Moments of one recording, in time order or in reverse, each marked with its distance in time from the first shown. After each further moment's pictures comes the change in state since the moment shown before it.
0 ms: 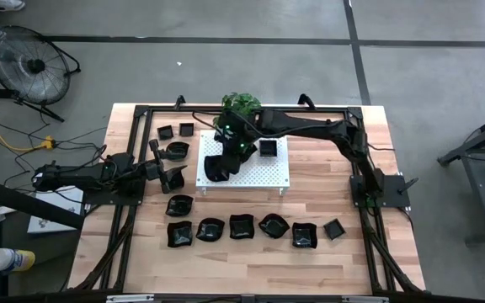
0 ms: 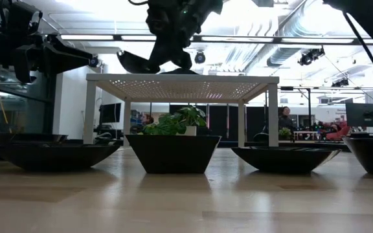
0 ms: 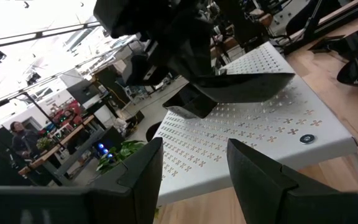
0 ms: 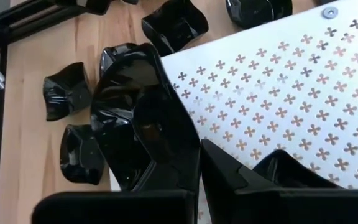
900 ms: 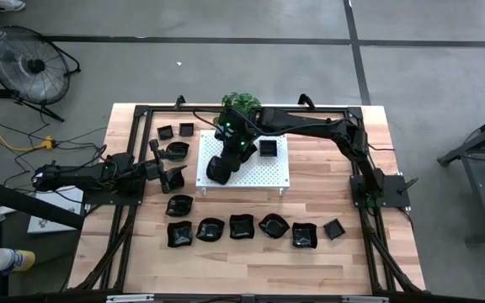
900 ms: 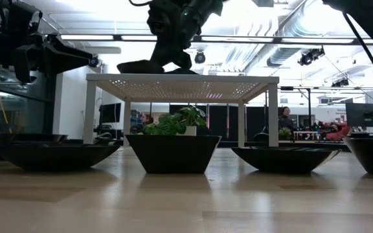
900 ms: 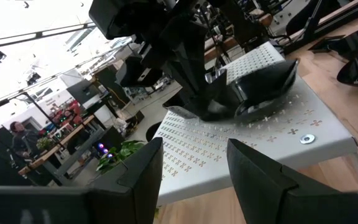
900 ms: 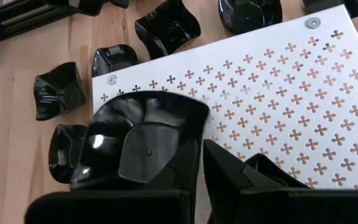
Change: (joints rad) left arm 0.000 0.000 0.000 0.000 0.000 0.000; right arm -0.011 0.000 0.000 0.003 0.010 -0.038
